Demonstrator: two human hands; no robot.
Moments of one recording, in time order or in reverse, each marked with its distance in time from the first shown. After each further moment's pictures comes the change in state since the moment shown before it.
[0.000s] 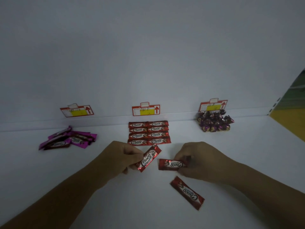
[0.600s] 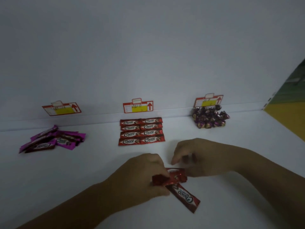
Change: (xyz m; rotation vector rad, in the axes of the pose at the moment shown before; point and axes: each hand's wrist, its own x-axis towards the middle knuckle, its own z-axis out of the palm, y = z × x) left_hand -0.008 0.012 0.053 0.639 -0.175 0.648; right_hand 0.004 0.017 -0.020 0.113 -0.279 -0.039
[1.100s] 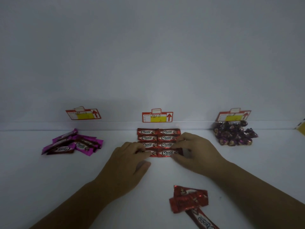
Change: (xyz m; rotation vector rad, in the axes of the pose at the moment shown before) left_hand -0.014 -0.076 -0.014 0.198 0.296 -0.248; right_hand 0.075 0.011 0.019 -0.159 0.561 -0.050
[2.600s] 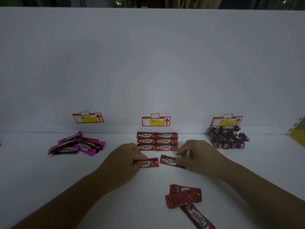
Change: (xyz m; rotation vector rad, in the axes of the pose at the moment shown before) left_hand 0.007 0.002 -0.014 -0.039 -0.075 -0.064; right_hand -0.006 -0.002 -0.023 0.028 -0.228 0.239
